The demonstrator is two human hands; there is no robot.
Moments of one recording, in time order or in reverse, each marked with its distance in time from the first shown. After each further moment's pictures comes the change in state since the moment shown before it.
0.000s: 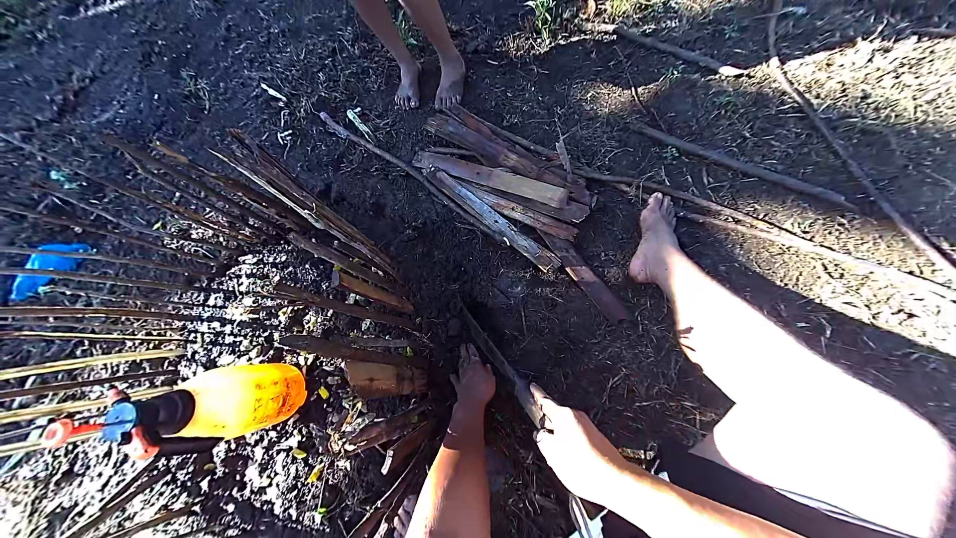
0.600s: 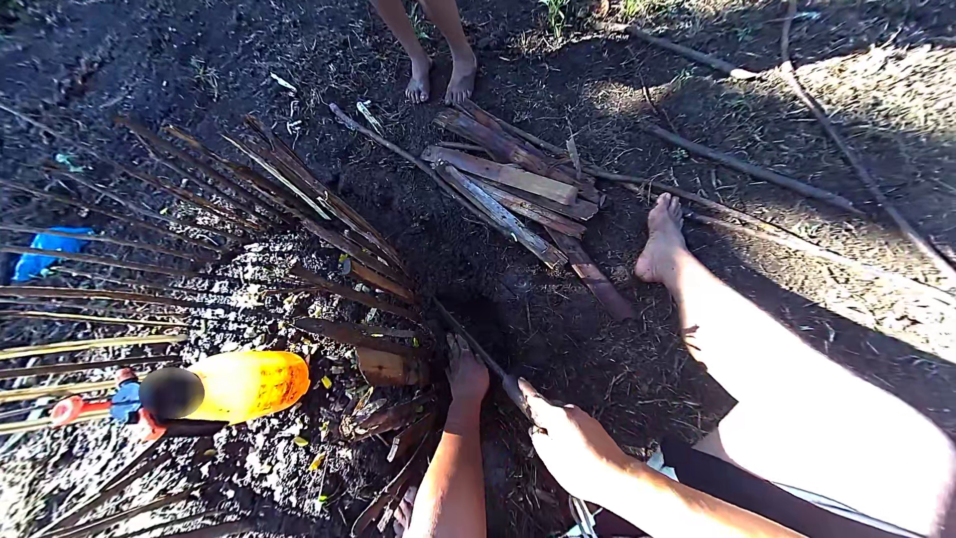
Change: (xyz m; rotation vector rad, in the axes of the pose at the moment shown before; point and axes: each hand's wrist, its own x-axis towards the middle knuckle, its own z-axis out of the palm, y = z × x) left_hand -0.007 -0.011 -0.014 -0.019 0.191 -0.017; right_hand -0.009 -0.029 0.002 -0.283 -0.024 -0.047
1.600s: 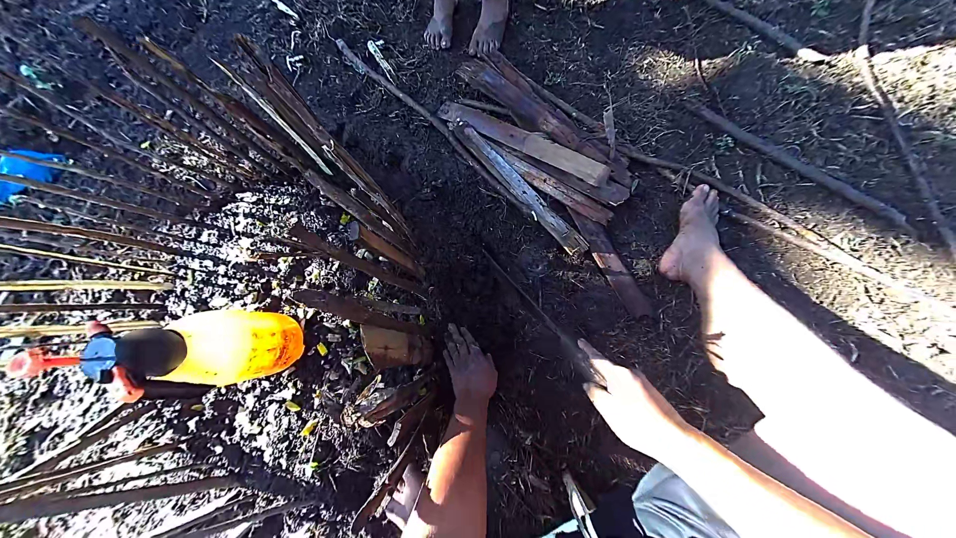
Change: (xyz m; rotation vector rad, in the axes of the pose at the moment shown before) left_hand -0.015 -0.022 0.039 0.207 0.127 0.051; right_hand 0.033 0.063 -0.040 -0.026 0.128 0.123
